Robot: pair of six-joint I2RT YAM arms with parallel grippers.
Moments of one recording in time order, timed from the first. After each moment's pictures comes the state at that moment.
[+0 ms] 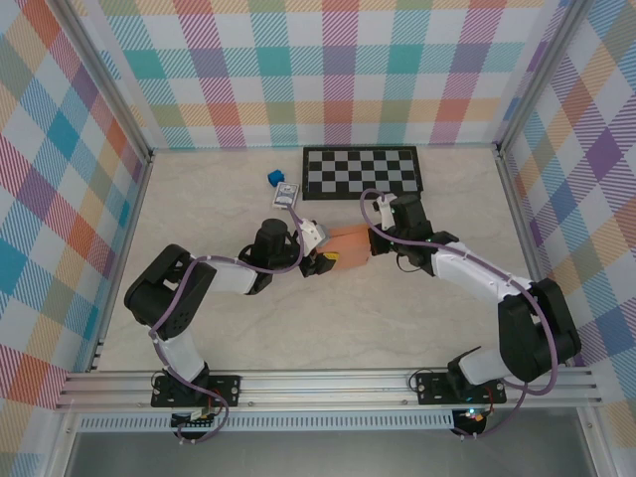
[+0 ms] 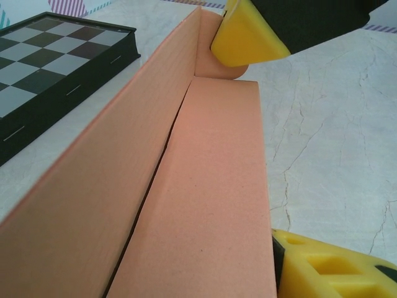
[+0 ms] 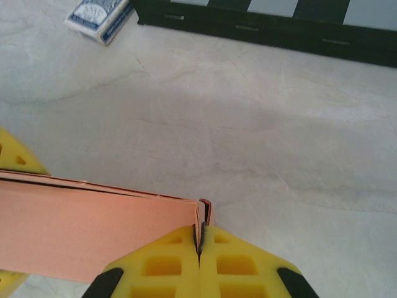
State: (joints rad) left arm -0.58 1.76 0.72 0.65 0.51 0.23; right arm 0.47 1.42 0.86 -0.18 -0.08 0.17
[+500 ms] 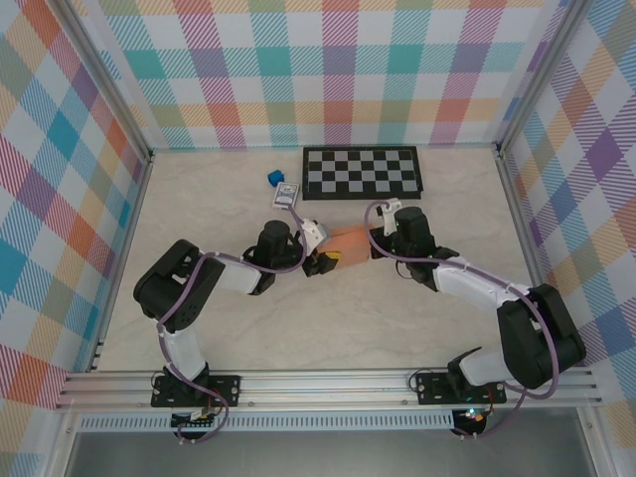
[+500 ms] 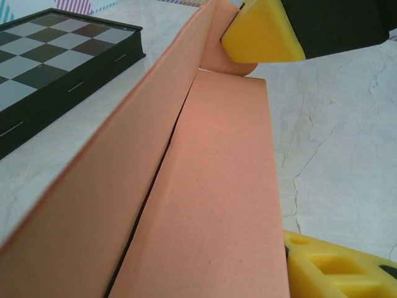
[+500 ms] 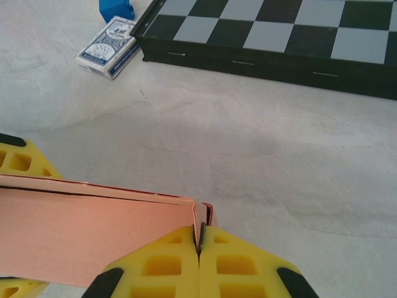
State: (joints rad) left arm -0.58 1.83 0.73 0.74 0.50 0.18; right arm 0.48 1.38 0.70 0.09 -0.06 0.19
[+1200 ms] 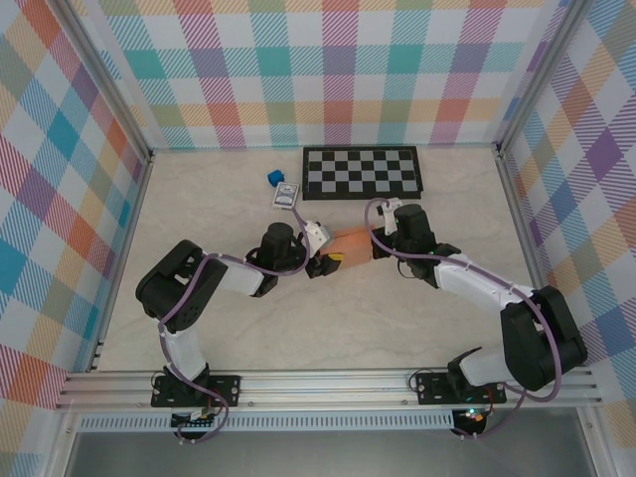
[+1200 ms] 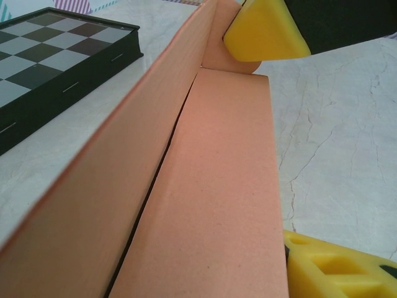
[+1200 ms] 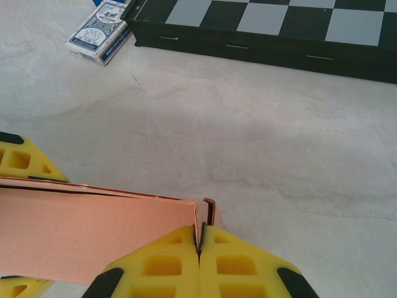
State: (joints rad) left arm -0.60 1.83 0.73 0.75 0.46 0.17; right arm 0.48 1.38 0.75 -0.03 -0.06 0.19
